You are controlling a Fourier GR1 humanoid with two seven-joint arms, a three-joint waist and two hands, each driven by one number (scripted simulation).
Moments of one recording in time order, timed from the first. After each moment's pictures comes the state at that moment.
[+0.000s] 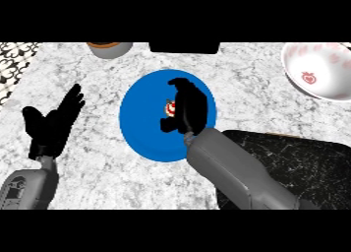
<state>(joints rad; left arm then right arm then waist) -0.21 0.23 0.06 -1.38 0.05 -0.01 0.17 -0.85 0.00 0.73 -0.85 0.63 -0.69 0.79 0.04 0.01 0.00</state>
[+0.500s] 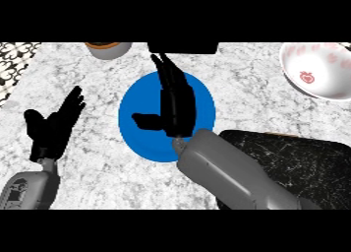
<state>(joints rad) -0.20 0.22 0.06 -1.38 0.04 0.00 0.16 -0.87 0.00 0.74 -1.04 0.51 -0.90 0.55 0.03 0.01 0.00</state>
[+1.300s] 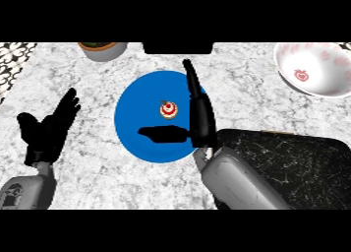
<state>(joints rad) -0.17 0.21 0.08 -1.41 0.03 0.00 0.17 -0.60 -0.01 0.57 -1.28 0.11 -0.76 0.20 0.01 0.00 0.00</state>
